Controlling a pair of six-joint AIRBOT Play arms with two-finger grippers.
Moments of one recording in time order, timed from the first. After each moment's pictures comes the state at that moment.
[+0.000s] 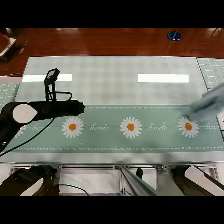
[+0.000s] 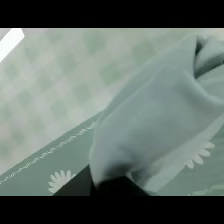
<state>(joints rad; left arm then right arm) -0.37 -0.87 0.71 1.11 -0.79 -1.63 -0.80 -1.12 1.61 -1.06 1.76 1.65</state>
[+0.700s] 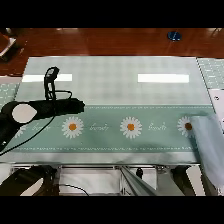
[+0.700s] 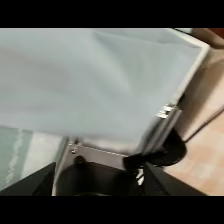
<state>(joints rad) -0.36 -0.87 0.72 1.12 -0.77 -1.59 -1.09 -0.80 1.04 -1.73 1.78 1.71</state>
